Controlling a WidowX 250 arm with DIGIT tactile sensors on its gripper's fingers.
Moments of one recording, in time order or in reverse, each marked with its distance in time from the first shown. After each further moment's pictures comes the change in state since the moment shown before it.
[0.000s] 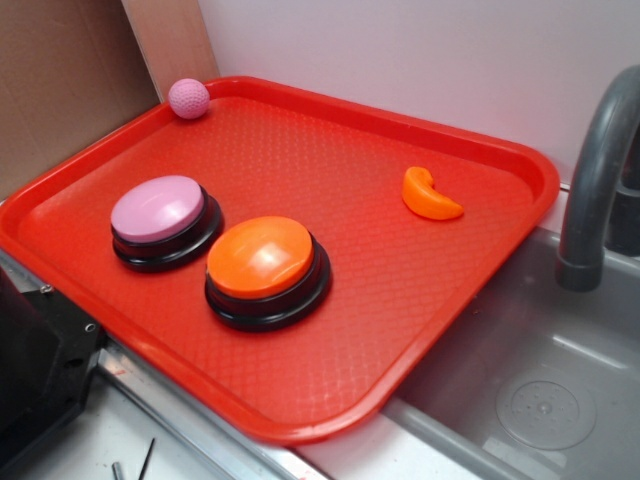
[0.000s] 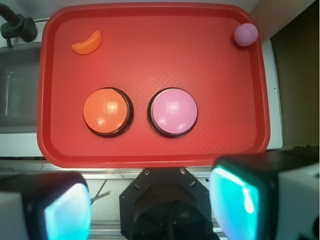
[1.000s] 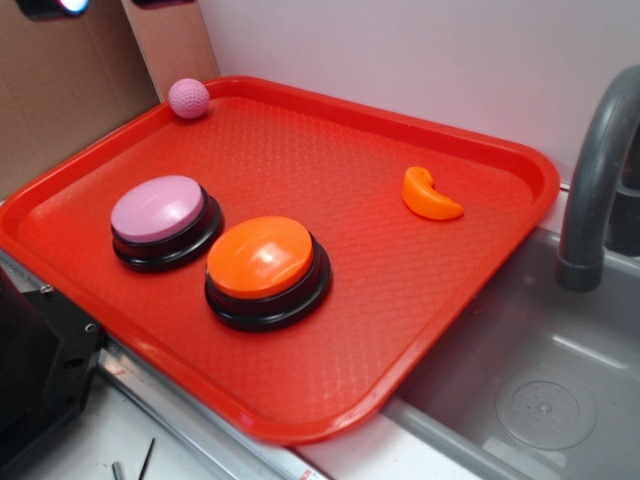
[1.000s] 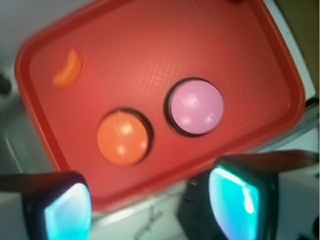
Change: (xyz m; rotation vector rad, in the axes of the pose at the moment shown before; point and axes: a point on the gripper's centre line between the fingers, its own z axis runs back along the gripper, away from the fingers) arm 0.054 -0.026 -0.044 -0.056 0.095 0.496
